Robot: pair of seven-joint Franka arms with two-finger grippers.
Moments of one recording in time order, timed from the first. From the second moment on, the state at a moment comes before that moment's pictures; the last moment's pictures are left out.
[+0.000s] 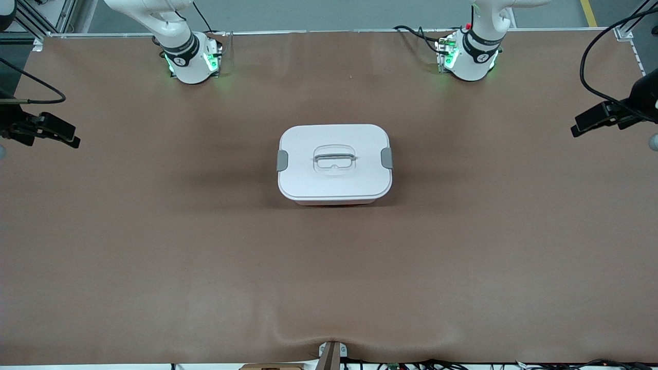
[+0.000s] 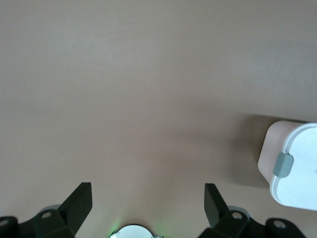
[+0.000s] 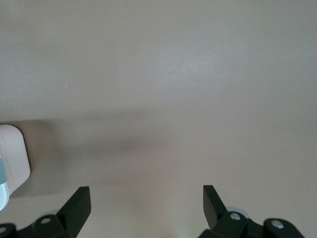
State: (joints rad) left arm -0.04 0.04 0.01 -1.44 -0.02 1.40 -0.17; right arm 0.04 0.05 -0.08 -1.50 0.00 1.50 0.03
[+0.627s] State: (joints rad) left arm -0.04 0.00 0.01 -1.53 -0.02 1.47 -0.12; right arm 0.04 0.05 -0.08 -1.50 0.00 1.50 0.03
